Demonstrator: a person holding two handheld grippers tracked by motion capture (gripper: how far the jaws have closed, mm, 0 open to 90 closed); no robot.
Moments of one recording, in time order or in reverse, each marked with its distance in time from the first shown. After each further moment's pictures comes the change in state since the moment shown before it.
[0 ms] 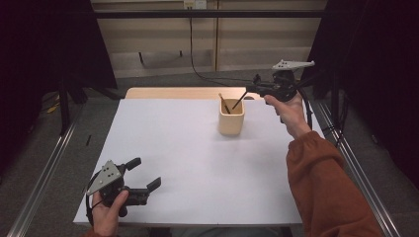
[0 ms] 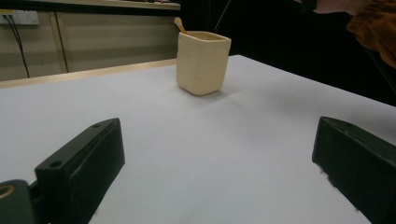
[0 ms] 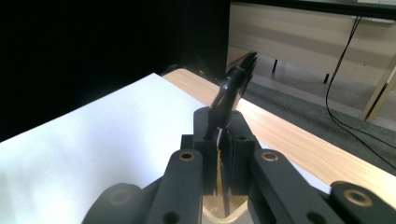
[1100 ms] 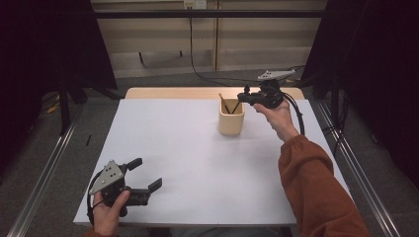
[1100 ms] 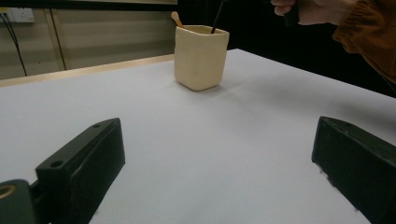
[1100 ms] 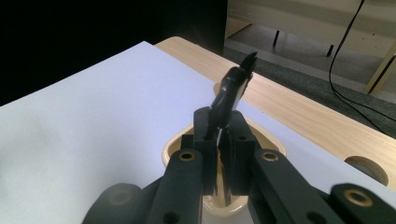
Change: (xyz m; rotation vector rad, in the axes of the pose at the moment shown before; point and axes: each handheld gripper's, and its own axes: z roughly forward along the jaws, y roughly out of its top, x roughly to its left) left arm 0.000 -0.001 0.002 0.026 -0.008 0.018; right arm -0.002 -0.027 0.038 0.099 -0.006 0.004
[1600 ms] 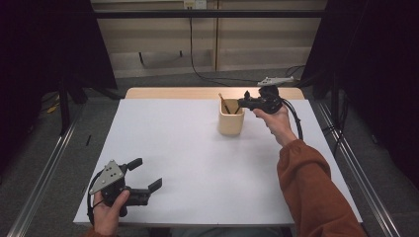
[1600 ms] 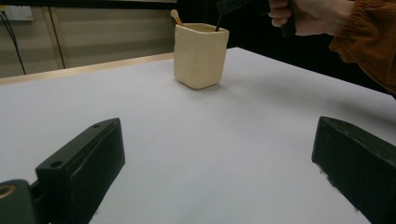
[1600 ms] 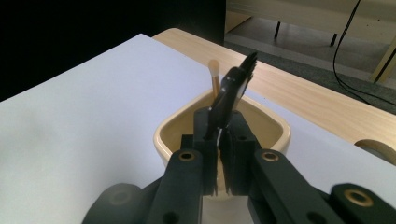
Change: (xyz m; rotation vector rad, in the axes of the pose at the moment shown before) left arm 0.000 0.000 0.000 0.005 -0.002 0.003; right arm -0.007 -0.023 0.010 0.008 0.004 0.047
